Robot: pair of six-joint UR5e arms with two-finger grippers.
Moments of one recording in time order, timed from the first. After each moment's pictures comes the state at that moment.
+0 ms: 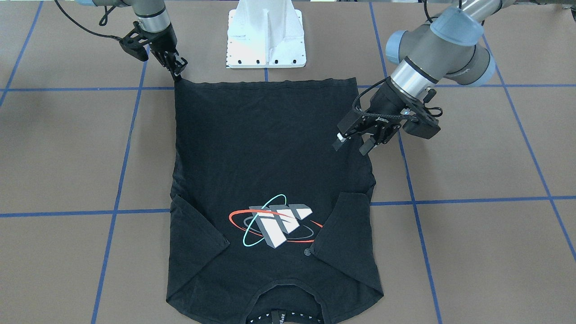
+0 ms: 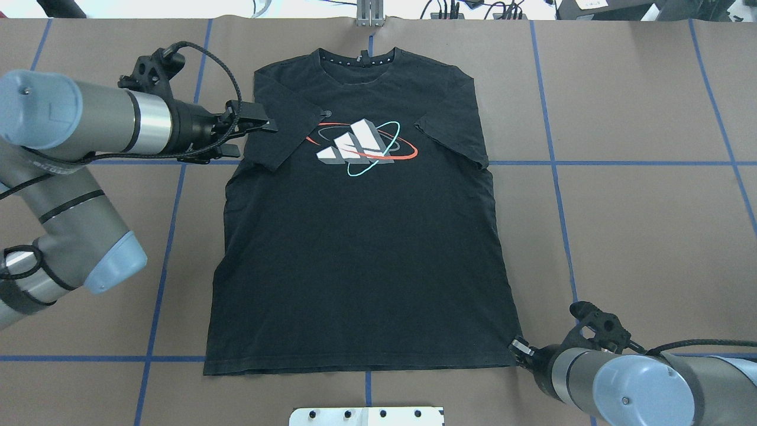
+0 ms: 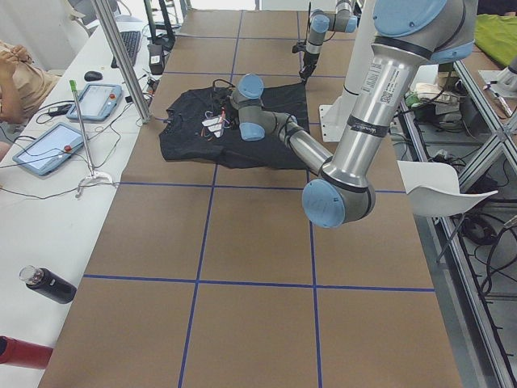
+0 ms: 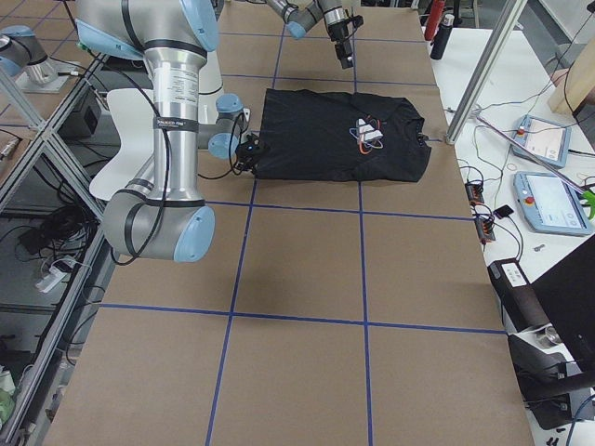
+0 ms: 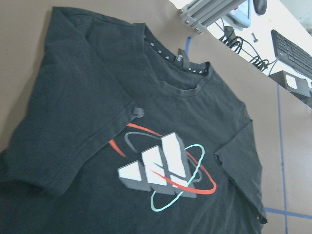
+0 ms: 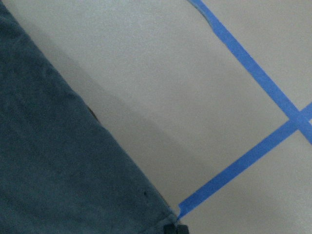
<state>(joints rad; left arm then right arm) -0.76 -1.91 -1.79 -2.35 -1.94 -1.59 0.09 -1.64 2.20 -1.31 1.50 2.19</state>
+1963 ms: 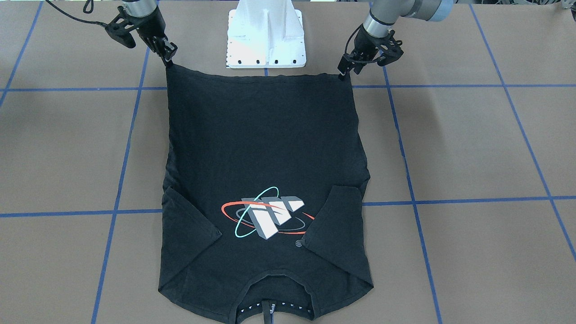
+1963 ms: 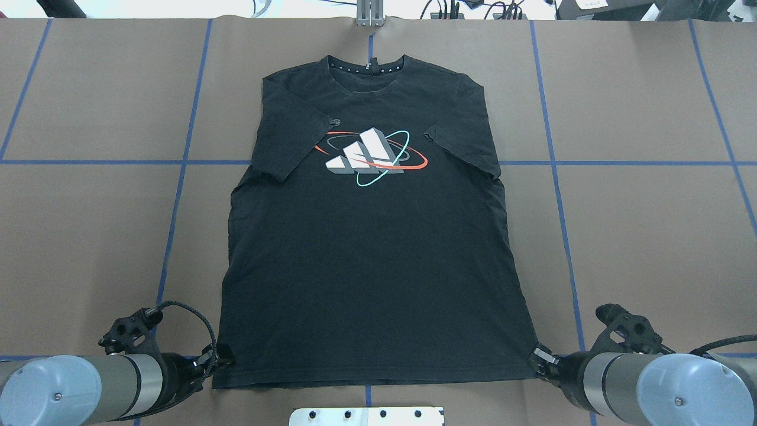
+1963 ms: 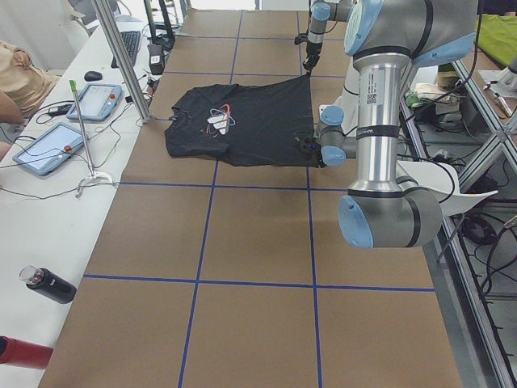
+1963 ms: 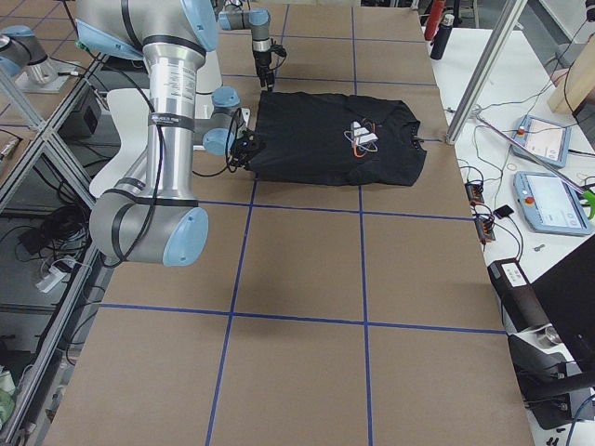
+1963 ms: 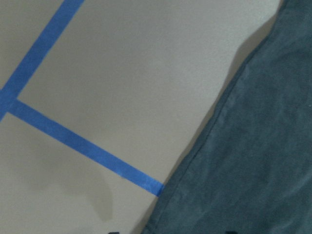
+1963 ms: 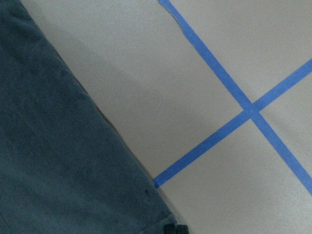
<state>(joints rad) -0.10 -1.50 -2.07 -2.16 -1.57 -2.09 0.09 -1.72 2.30 -1.31 1.56 2.18</state>
